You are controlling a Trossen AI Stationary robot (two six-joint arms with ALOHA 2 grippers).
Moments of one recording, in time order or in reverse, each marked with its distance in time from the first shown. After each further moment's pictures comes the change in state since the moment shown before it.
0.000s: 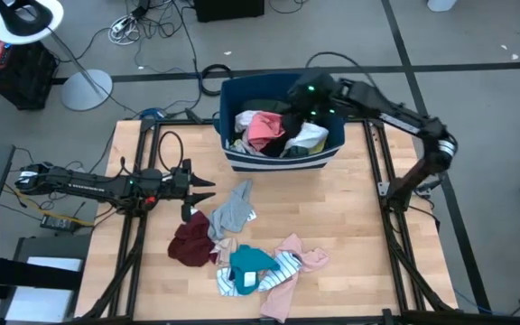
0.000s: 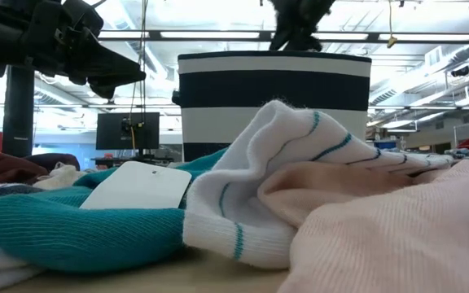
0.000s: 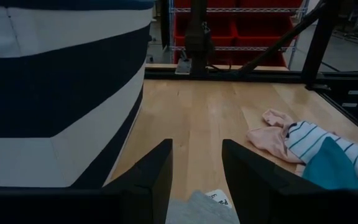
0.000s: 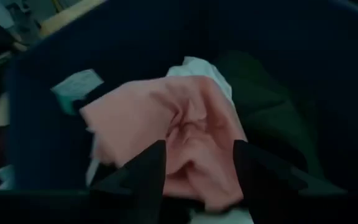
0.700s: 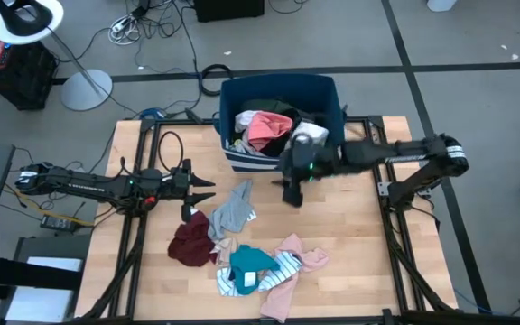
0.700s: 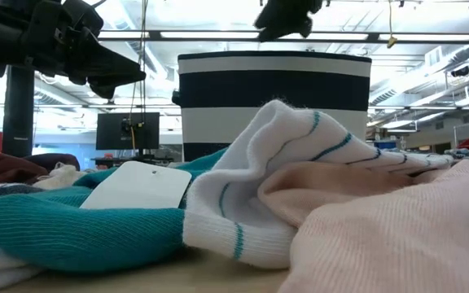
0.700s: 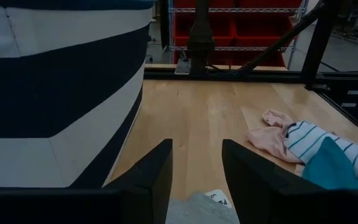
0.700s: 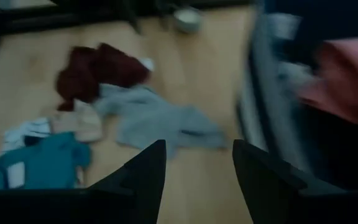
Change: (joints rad) left arm 0.000 0.000 0.000 0.000 0.001 0.000; right arm 0.481 -0.109 -0.320 0.260 0.132 -0.046
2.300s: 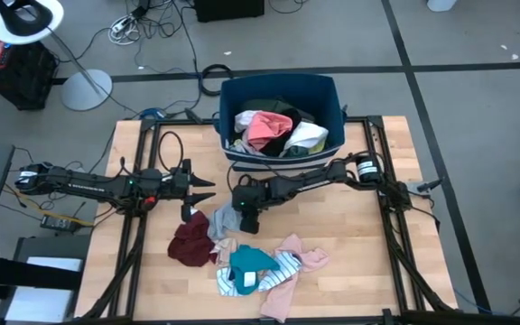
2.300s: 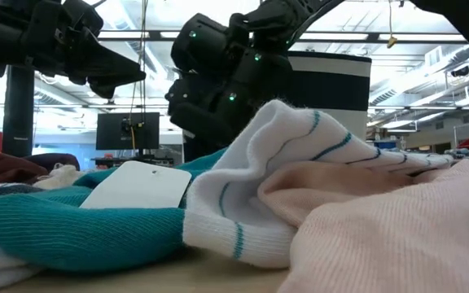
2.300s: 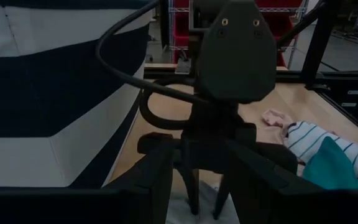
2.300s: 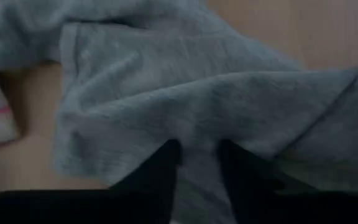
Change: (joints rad) left arm 0.000 0.000 0.000 -0.001 -0.001 0.000; right arm 0.013 0.755 0.239 0.147 -0.109 0.073
